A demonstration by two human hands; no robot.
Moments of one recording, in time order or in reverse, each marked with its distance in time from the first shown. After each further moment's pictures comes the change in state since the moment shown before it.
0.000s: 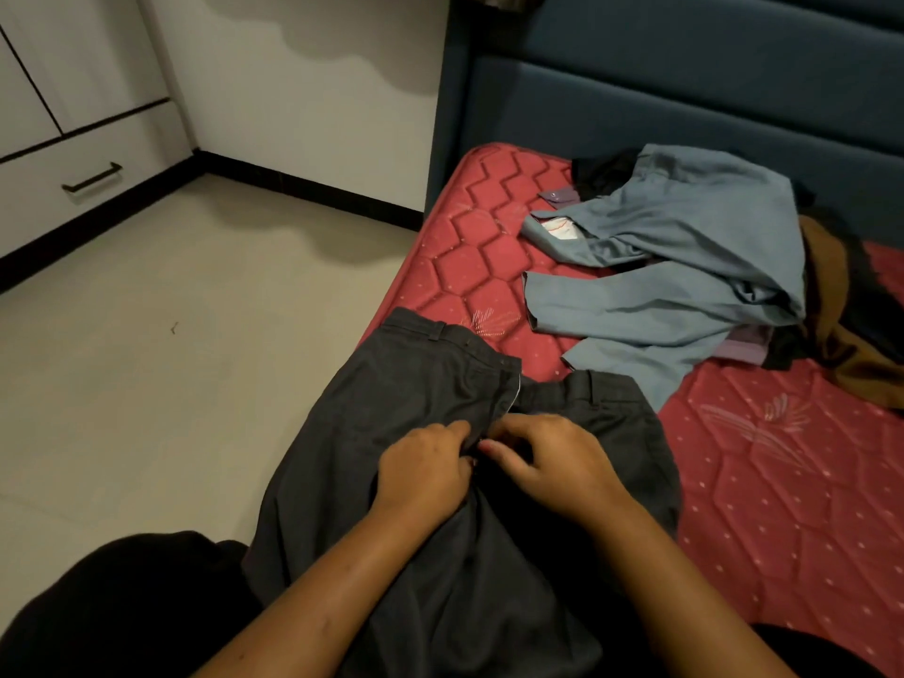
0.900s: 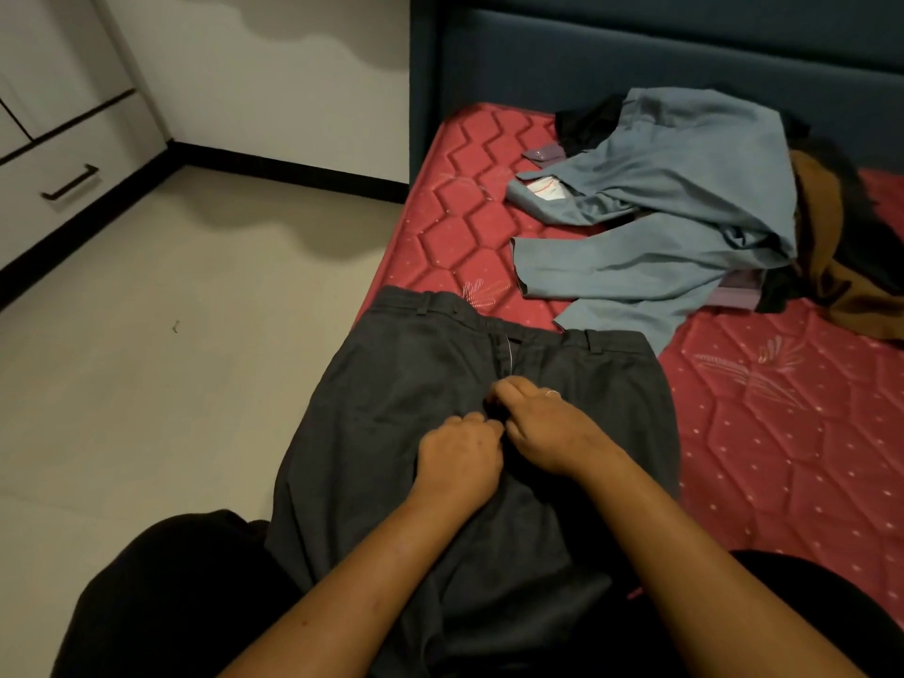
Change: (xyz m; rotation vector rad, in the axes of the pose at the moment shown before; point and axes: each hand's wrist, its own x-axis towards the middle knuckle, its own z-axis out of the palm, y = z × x) left_hand -0.005 0.025 0.023 0.177 0.035 0.212; right_hand 0.004 0.017 0.018 0.005 -0.334 0.102
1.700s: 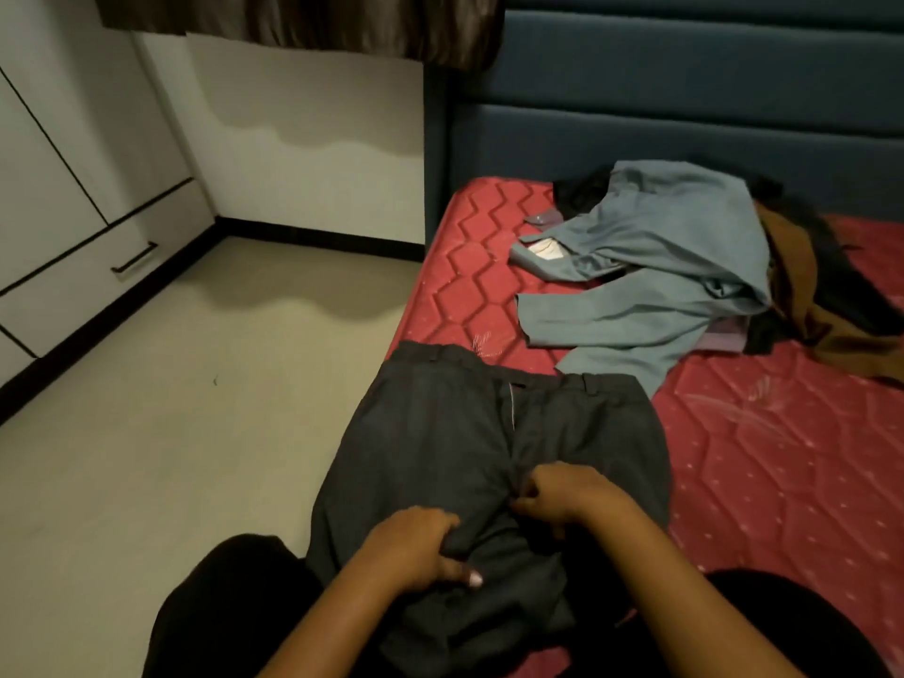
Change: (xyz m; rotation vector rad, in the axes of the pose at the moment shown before) left_hand -0.064 -0.036 -0.060 -0.256 -0.644 -0.152; right_hand -0.039 -0.025 -0.027 -0.035 -0.388 0.185
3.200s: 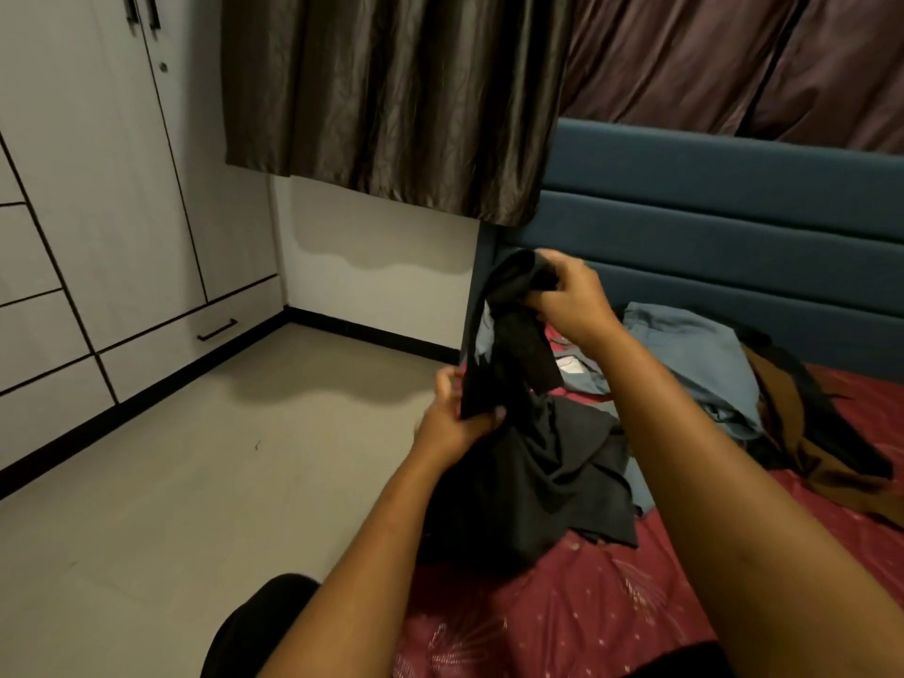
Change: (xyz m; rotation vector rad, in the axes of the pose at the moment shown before) left_hand -0.022 0.018 -0.122 -0.890 0.877 0.384; right_hand -0.119 -0.120 -0.222 0.596 1.131 -0.623
